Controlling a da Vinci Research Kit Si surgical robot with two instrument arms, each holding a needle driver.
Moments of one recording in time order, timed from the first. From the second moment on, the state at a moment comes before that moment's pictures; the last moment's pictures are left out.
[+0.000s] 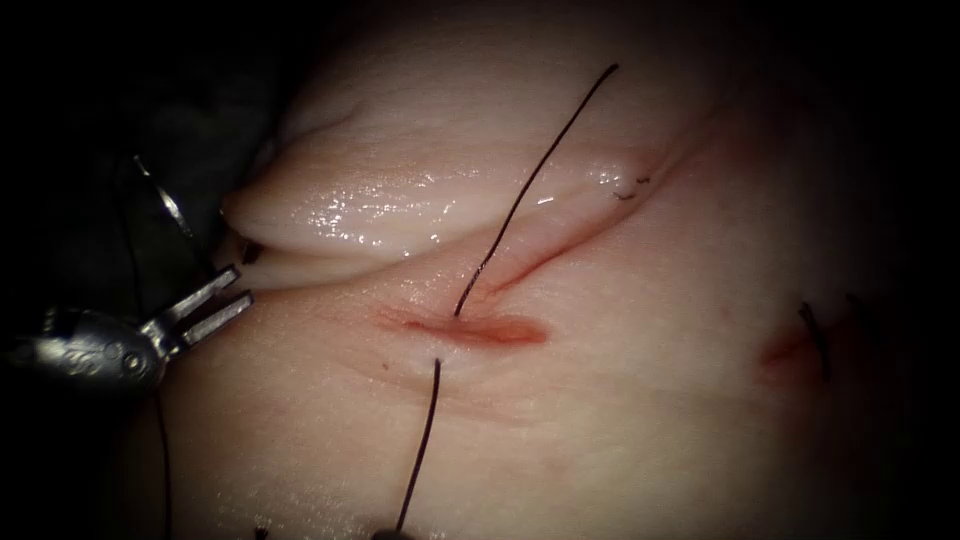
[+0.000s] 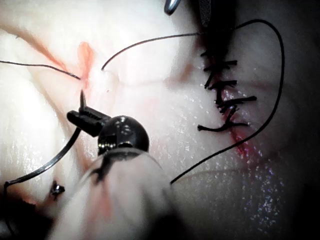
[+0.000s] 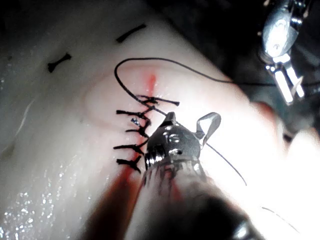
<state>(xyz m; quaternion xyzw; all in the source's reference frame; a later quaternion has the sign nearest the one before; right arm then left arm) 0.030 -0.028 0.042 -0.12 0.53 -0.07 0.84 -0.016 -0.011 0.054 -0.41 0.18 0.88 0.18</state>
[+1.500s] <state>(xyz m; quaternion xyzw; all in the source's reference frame) 0.030 -0.029 0.047 -0.13 0.51 -0.13 0.84 -0.016 -0.012 0.055 -0.41 0.18 0.88 0.17</state>
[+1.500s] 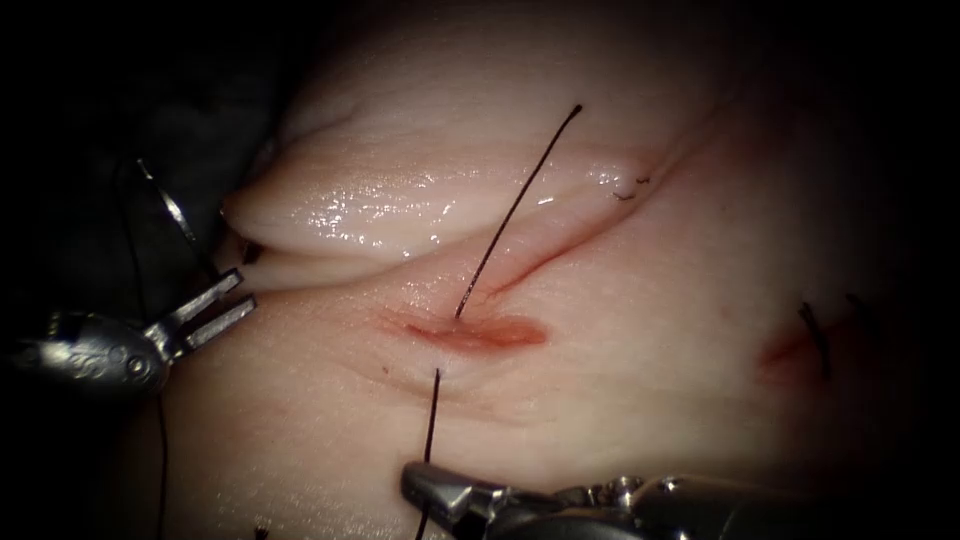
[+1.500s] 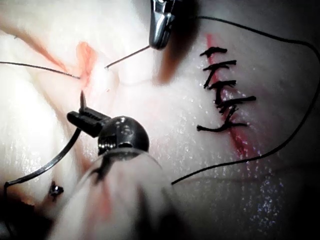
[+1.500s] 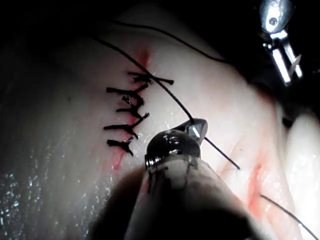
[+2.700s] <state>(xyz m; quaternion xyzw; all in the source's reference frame) 0.024 -0.028 0.043 -0.07 0.43 -0.06 0.90 -0.023 -0.014 0.058 -0.42 0.15 0.89 0.14</state>
